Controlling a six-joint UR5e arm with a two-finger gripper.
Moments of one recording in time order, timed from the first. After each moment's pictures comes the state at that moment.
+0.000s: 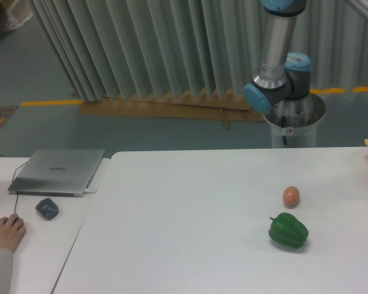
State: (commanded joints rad) arm 2.92 -1.82 -1.71 -1.41 1.73 2.60
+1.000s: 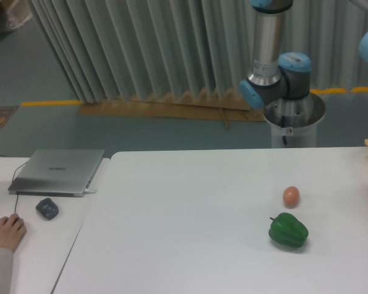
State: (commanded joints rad) arm 2.70 -1.79 -1.52 -1.54 1.54 2.05
